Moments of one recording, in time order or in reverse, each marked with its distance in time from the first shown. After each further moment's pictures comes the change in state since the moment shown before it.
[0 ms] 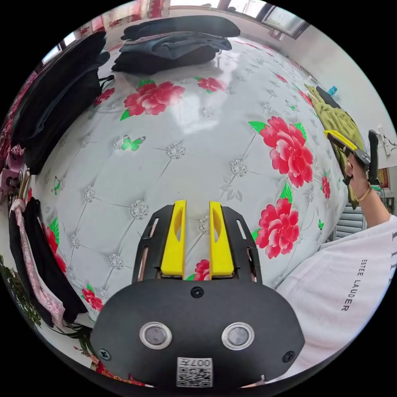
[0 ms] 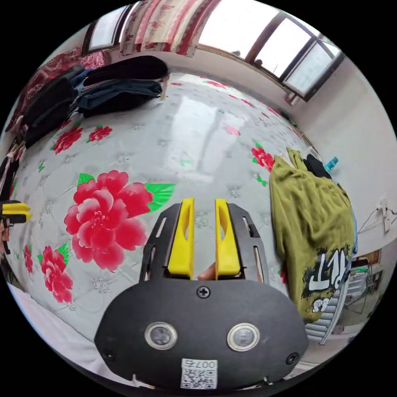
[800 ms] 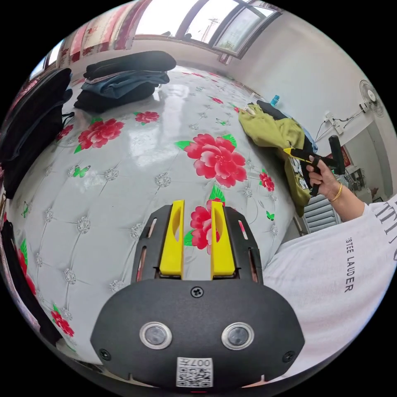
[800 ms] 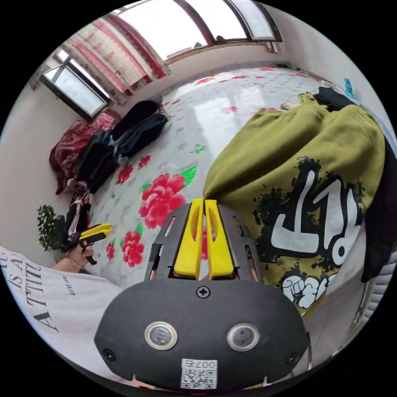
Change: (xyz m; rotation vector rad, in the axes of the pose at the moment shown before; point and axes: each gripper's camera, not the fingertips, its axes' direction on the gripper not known) left arm 0.071 0.081 -0.009 0.292 0.288 0.180; right arm 0.082 0.079 -0.018 -0.011 -0.724 0.061
